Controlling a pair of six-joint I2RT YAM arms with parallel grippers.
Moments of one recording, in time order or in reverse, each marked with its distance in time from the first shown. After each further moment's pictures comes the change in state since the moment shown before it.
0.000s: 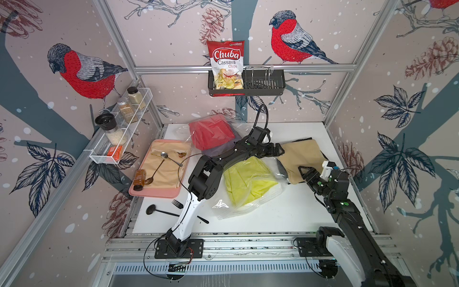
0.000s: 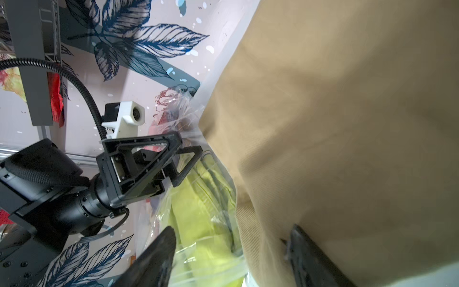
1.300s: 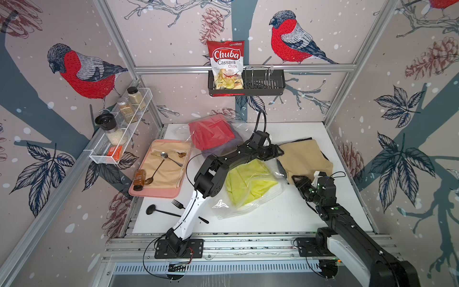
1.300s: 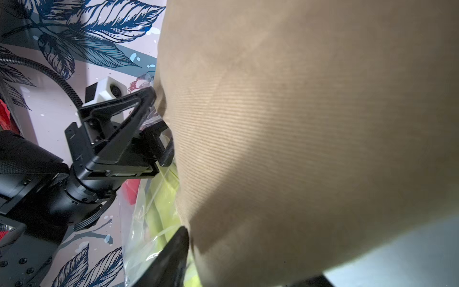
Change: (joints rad) left arm 0.000 0.126 0.021 0.187 0.072 -0.215; right arm 0.153 0.072 -0.149 0.175 0.148 0.204
